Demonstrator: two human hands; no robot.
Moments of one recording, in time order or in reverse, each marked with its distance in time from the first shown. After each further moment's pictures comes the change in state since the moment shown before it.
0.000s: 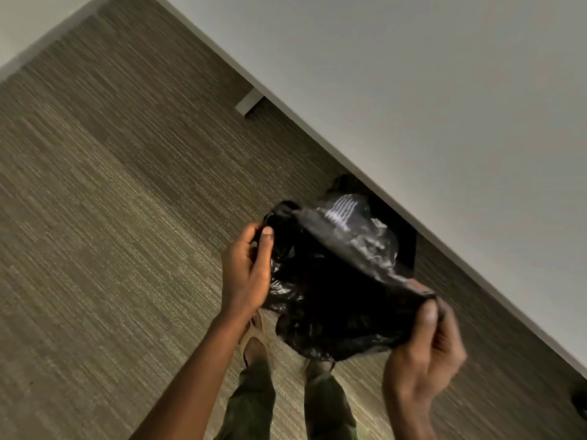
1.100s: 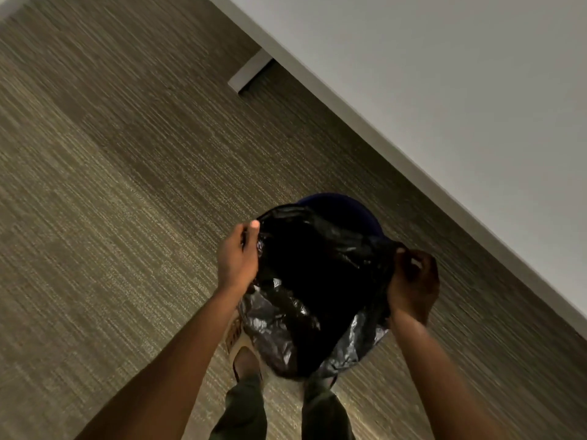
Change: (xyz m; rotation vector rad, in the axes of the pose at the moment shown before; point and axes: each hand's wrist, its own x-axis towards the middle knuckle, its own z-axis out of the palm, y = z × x) left_hand 0.075 -0.163 0.056 0.259 0.040 -0.244; right_hand 0.105 0.202 0.053 -0.565 -0.024 0.327
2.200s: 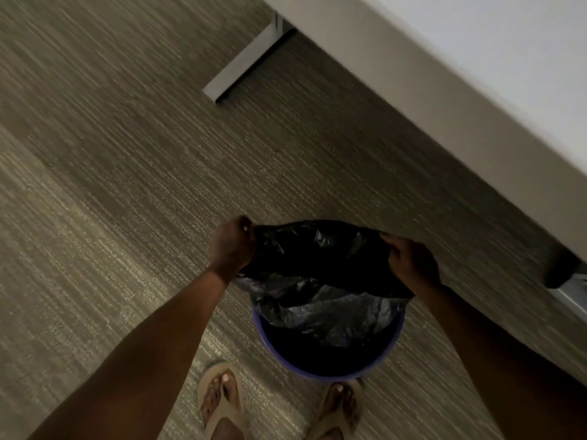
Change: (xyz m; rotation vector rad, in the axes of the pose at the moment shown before) left_hand 0.182 -0.058 0.096 0.486 -0.129 0.079; right_hand 0.184 0.061 0.122 -0.656 -0.525 -0.461
